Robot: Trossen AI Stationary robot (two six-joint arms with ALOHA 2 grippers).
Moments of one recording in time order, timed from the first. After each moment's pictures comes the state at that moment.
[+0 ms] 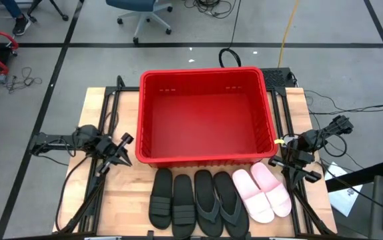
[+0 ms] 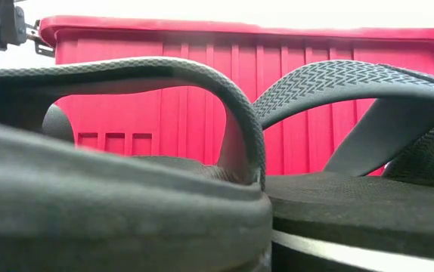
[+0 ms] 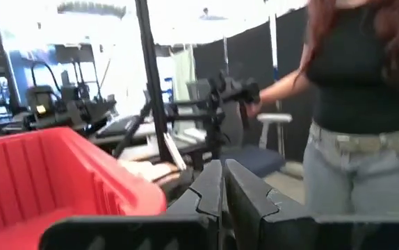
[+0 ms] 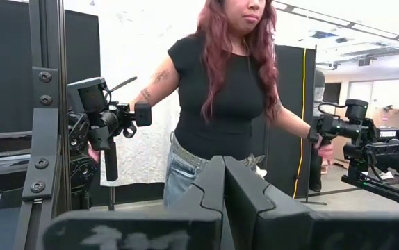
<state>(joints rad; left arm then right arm) -0.02 0.01 0.01 0.22 0.62 -0.02 0.47 0.01 0.01 0.33 -0.71 0.17</state>
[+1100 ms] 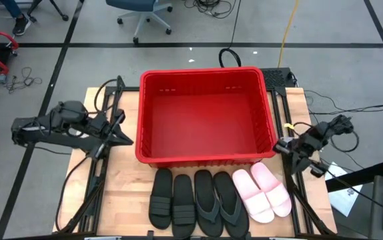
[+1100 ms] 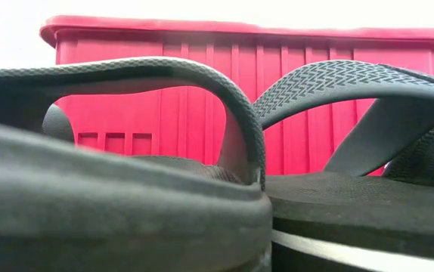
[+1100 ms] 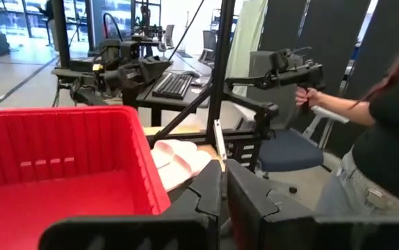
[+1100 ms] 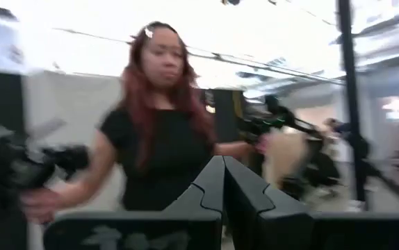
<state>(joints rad) -0.02 0.58 0.86 -0.35 0.37 -0.09 0.46 0.02 0.20 0.25 -0.40 0.25</state>
